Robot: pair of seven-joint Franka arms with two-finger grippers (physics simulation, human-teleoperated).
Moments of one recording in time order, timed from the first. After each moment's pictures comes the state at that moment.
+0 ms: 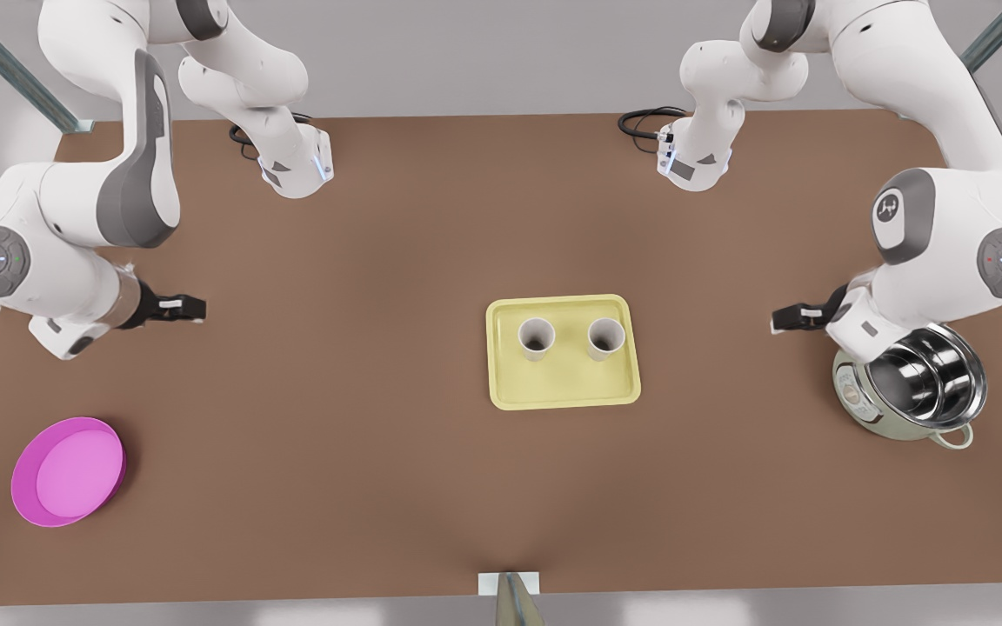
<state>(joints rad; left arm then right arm) -0.15 0.30 0.14 -1.35 -0.16 1.51 0.00 0.03 0.21 -0.01 -1.45 -0.03 1.48 -0.03</state>
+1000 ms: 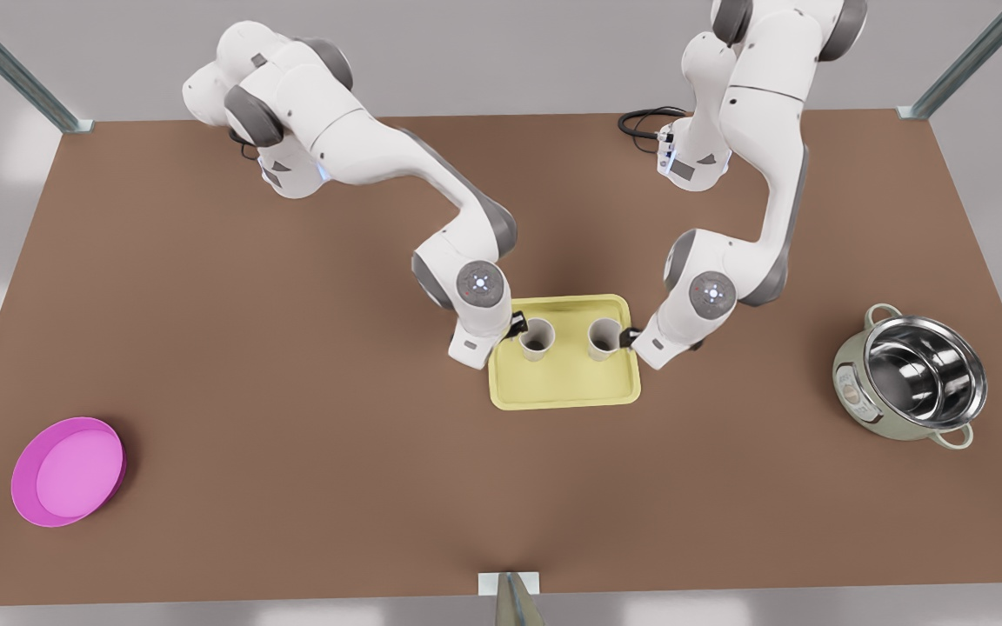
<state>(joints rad) -0.48 0.34 0.12 -1.96 -0.10 2.24 -0.24 0.72 0.77 0.03 -1.21 0.05 1.97 0.41</state>
